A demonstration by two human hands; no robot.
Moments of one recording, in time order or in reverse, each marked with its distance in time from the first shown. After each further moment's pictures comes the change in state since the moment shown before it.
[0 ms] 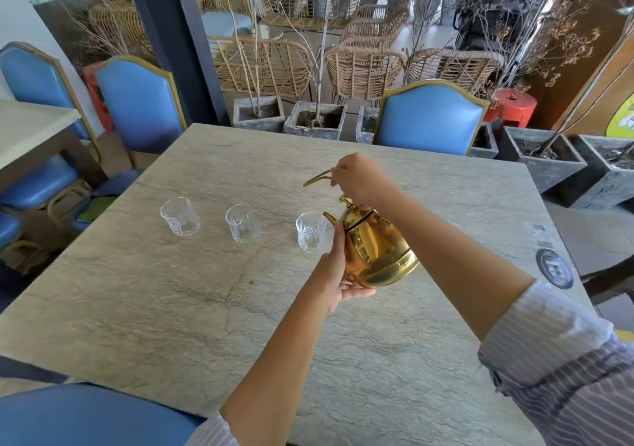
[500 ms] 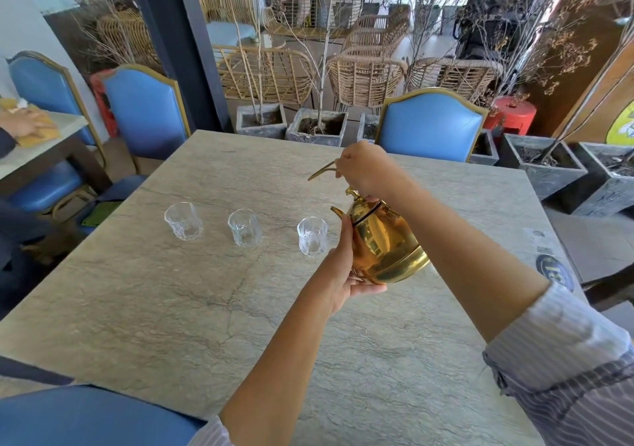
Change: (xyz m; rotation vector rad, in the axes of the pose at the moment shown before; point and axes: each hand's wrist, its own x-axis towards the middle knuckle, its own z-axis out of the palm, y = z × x) left_hand -0.020 0.015 0.014 0.007 -0.079 0.058; right_hand -0.014 -0.020 -0.027 -0.032 0.008 -0.019
